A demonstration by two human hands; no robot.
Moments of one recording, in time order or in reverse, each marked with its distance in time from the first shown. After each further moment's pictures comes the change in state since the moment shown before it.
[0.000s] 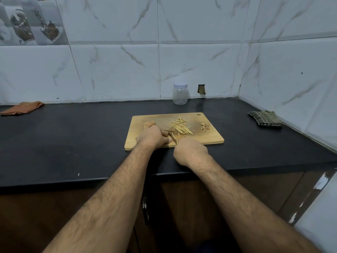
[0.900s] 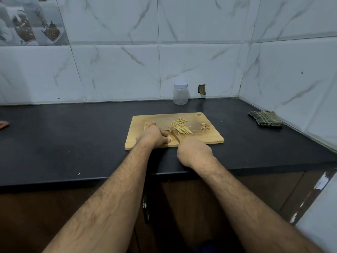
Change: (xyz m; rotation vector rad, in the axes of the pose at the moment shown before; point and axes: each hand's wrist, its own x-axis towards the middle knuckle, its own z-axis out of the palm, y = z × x) left_hand 0.011 -0.006 0.005 -0.098 -0.027 0.003; right_hand -0.007 0.007 -0.004 0.012 0.006 0.022
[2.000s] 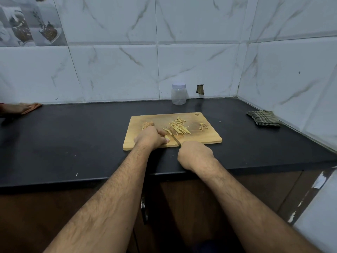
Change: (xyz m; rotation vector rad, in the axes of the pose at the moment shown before) left_hand 0.005 -0.005 0.007 -0.037 0.055 -0.064; right_hand -0.006 0.007 0.000 -0.031 -0.032 0.001
